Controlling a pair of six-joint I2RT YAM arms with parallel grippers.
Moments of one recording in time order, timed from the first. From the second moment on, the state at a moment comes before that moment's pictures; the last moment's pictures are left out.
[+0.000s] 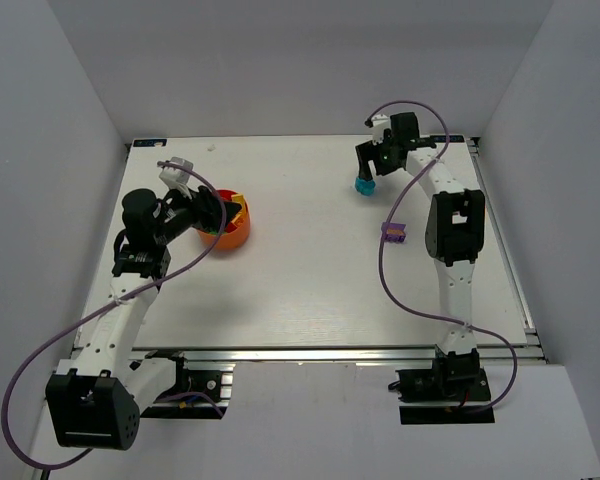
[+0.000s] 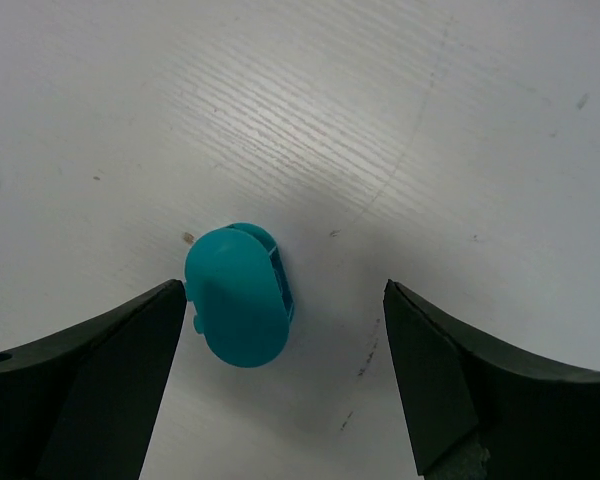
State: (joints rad) left arm -0.06 1.03 0.81 0.06 0.63 -0.27; right arm 0.17 2.38 2.11 -0.54 -0.30 -0.26
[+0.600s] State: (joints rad) left arm -0.06 1.01 0.79 0.15 0.64 -0.29; right arm 0.19 2.41 2.07 -0.58 -0.34 -0.33
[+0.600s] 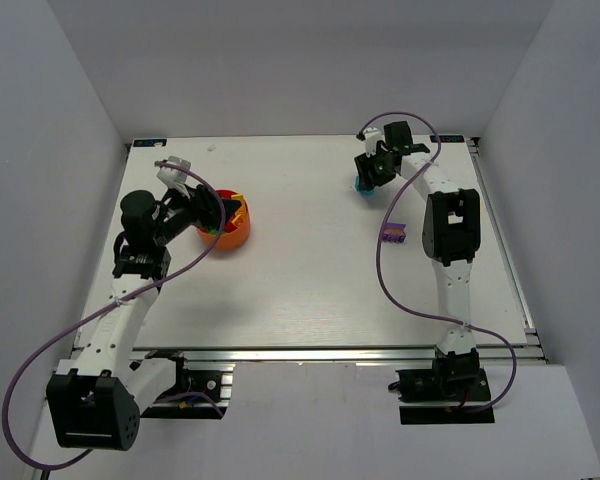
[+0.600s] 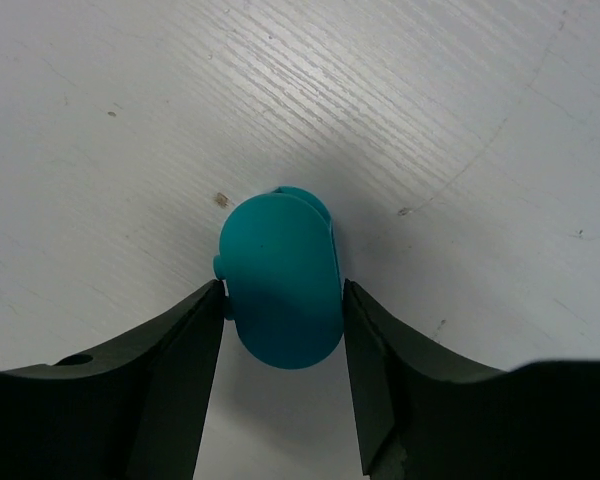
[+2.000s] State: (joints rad) left arm -0.49 1.68 1.20 0.16 0.78 -0.76; right arm 0.42 1.51 1.25 -0.48 -0.88 -0.71
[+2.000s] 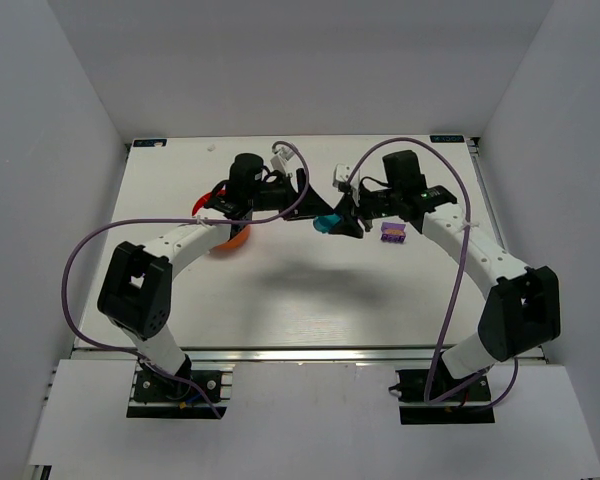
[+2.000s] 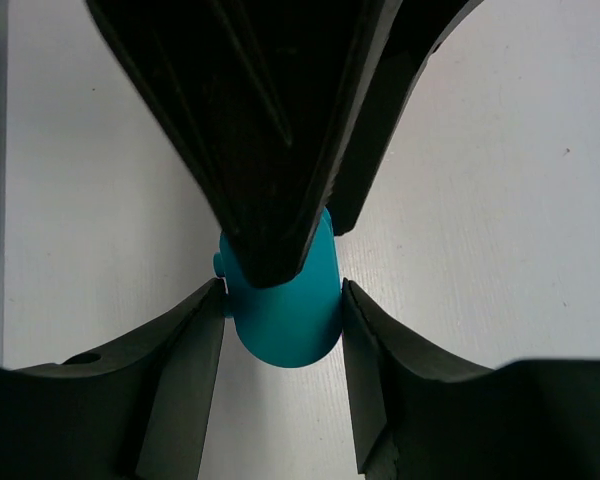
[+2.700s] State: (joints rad) left arm -0.54 1.72 1.32 -0.10 0.65 -0.67; right arm 0.43 1.41 1.14 -0.32 -0.71 -0.63
